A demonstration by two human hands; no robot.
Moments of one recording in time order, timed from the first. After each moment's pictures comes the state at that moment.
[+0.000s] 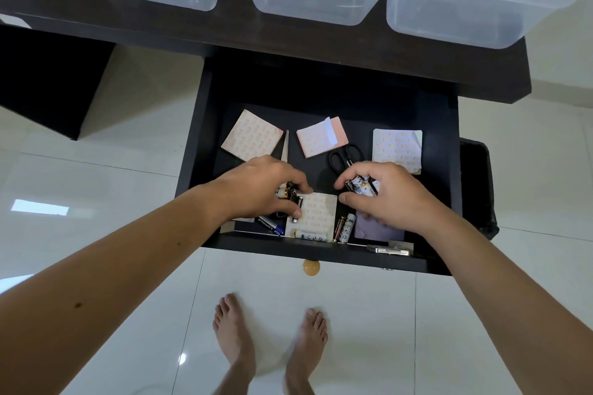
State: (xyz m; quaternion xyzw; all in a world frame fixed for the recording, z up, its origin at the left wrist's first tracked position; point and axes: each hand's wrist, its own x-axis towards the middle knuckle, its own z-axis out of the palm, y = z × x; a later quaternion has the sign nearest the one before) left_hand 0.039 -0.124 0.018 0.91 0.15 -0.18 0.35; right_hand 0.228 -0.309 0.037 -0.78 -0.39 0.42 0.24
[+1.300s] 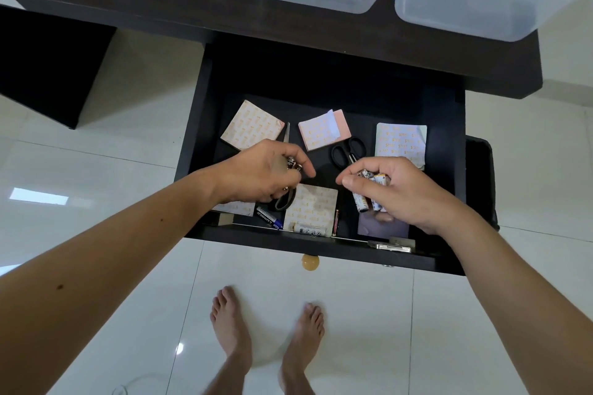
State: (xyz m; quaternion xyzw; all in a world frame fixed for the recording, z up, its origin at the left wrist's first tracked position) left_hand 0.040 -0.123 0.024 0.71 0.29 -0.14 0.63; right_hand 0.227 -0.311 0.050 -0.73 -0.29 0.53 0.32
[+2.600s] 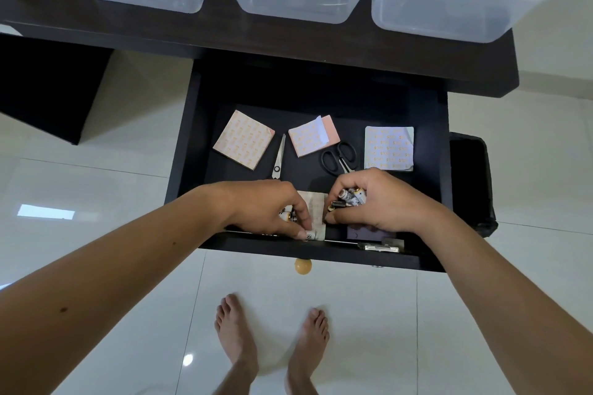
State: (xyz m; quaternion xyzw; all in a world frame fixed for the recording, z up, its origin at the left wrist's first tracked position) left_hand 0.051 -0.141 0.024 0.85 0.10 -0.33 0.41; right_hand 0.229 -0.310 0.040 -0.74 -0.42 0.49 0.19
